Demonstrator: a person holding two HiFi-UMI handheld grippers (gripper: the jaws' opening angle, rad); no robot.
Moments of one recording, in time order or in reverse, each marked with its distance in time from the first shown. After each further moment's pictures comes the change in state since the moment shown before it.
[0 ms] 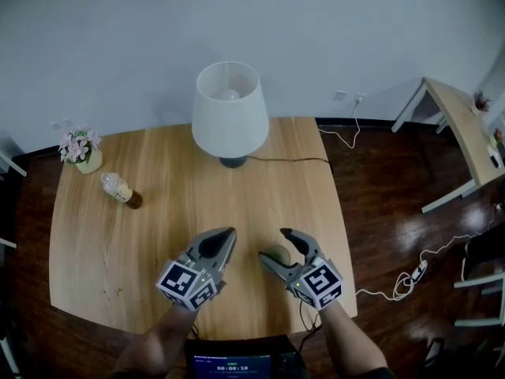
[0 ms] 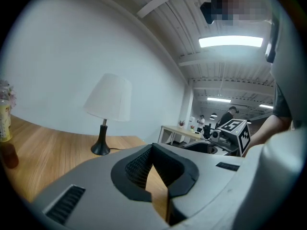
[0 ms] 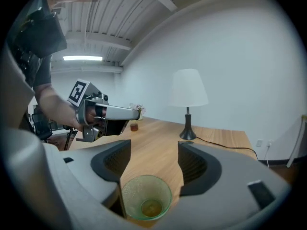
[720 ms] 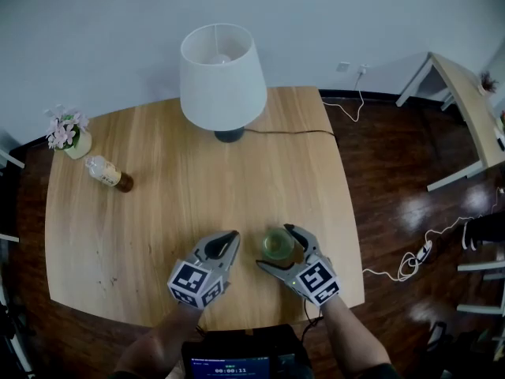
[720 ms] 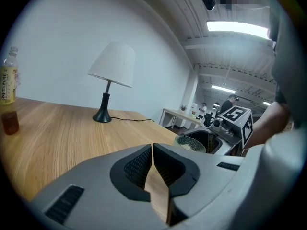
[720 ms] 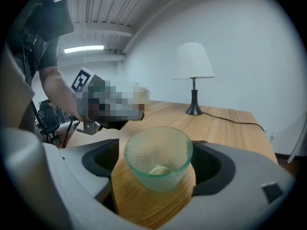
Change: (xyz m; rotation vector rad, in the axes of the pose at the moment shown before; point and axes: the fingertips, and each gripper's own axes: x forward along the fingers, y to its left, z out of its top) left arm -0.002 -0.005 -0.101 -0.041 0.189 0.040; right arm 0.009 0.020 -0.085 0.011 0.135 0.052
